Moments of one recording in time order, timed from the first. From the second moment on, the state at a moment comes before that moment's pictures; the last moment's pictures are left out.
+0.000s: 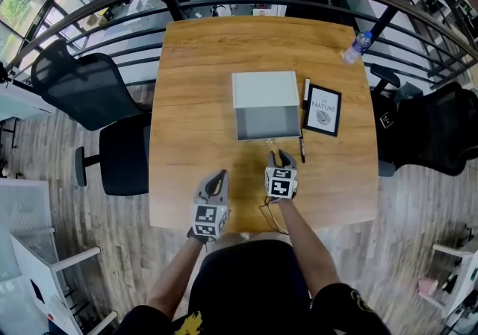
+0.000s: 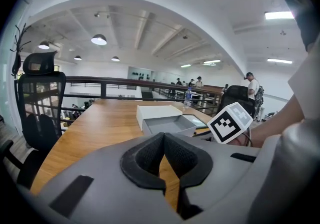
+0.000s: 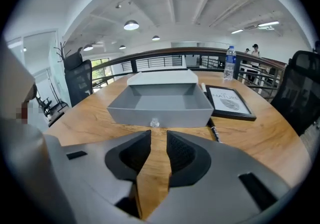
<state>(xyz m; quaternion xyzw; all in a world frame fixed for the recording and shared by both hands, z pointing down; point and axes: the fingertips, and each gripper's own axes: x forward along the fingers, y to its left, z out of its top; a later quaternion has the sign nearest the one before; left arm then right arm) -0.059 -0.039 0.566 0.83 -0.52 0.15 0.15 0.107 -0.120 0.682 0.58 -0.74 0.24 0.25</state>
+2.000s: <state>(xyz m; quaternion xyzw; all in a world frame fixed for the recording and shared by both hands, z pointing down) -0.136 0.179 0.385 0.85 -0.53 0.03 0.03 0.124 0.157 0.373 0.62 -0.78 0.04 0.09</state>
